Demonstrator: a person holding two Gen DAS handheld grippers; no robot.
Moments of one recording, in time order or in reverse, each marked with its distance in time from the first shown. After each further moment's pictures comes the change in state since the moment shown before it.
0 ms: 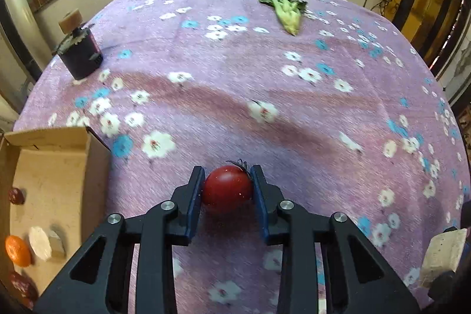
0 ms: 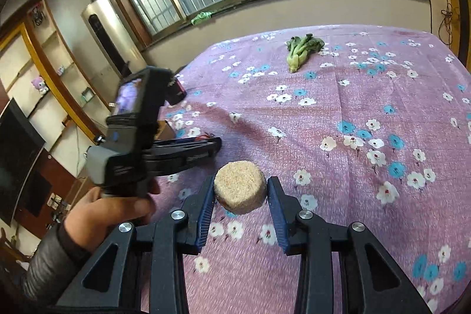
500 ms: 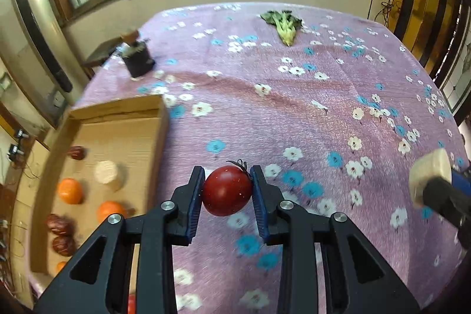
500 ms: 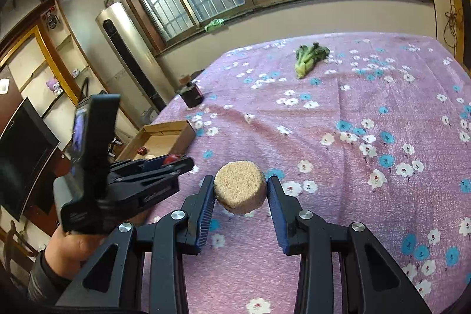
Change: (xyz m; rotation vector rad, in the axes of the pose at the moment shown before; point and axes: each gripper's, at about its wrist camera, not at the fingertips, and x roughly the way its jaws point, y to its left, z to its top) left arm -0.103 -0.002 -0.057 0.013 -0.109 0.136; right arm -0.044 0.007 -0.012 -0.009 -0.034 0.061
